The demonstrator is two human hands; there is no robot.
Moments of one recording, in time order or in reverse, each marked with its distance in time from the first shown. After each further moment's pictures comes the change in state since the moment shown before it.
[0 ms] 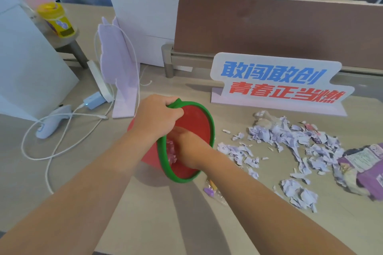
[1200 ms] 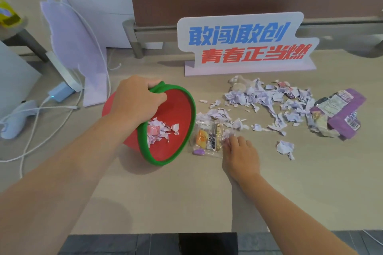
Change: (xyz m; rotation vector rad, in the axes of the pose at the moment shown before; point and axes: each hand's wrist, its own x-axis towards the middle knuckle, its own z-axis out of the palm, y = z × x) left_hand -0.032 0.008 0.031 0.222 -0.035 0.193; right_hand -0.179 0.130 0.073 -0.434 0.460 0.694
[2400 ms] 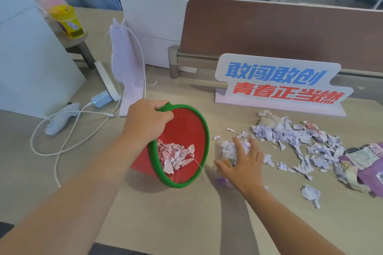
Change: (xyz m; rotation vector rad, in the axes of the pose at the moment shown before) left_hand -0.005 -0.044 -0.052 -0.218 0.058 -0.231; right_hand 0.046 -0.075 -0.028 0.133 -0.135 0.049
